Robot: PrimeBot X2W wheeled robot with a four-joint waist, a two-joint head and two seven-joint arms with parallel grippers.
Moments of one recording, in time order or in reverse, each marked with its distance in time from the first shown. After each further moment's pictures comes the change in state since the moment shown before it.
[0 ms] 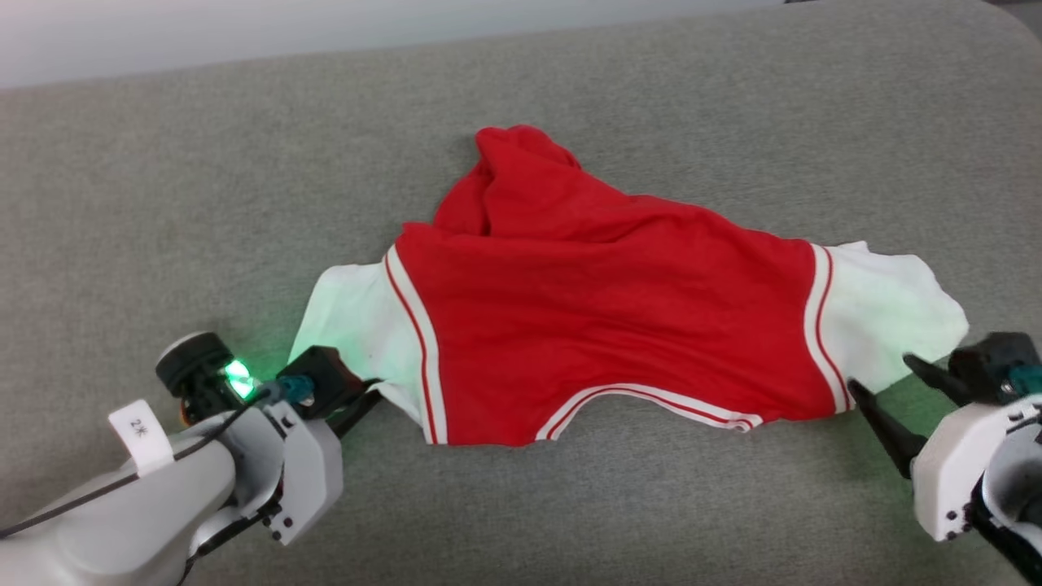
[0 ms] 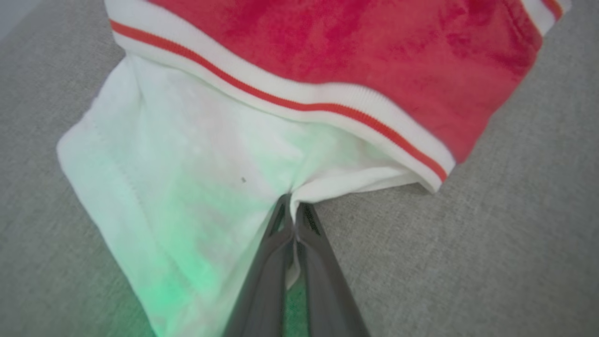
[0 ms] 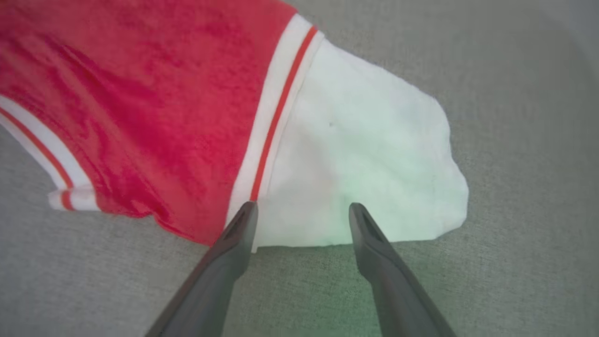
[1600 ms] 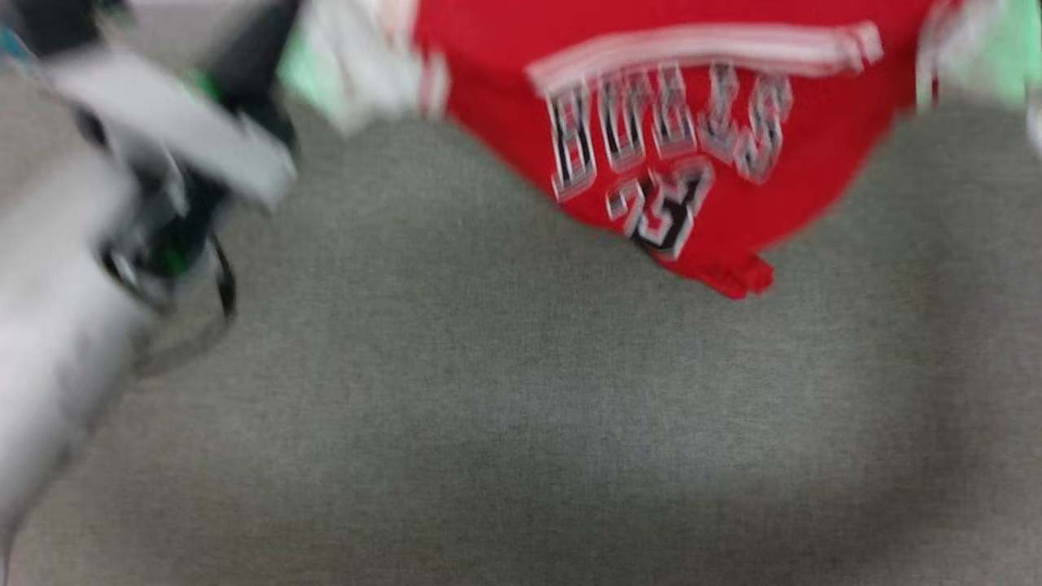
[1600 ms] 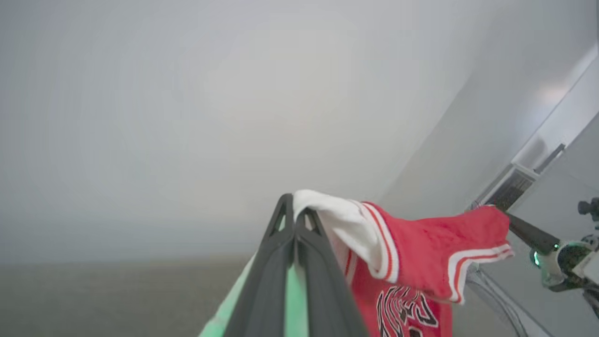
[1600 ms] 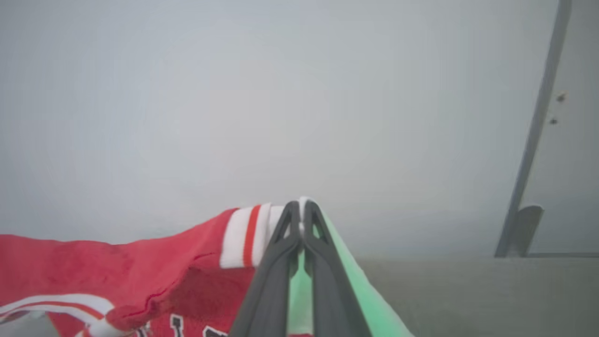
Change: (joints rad) left arm -0.279 -0.129 0.381 0.035 -0.672 0.000 -0.253; right arm -0.568 0.180 -0.282 0.103 0.230 0.000 0.058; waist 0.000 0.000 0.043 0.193
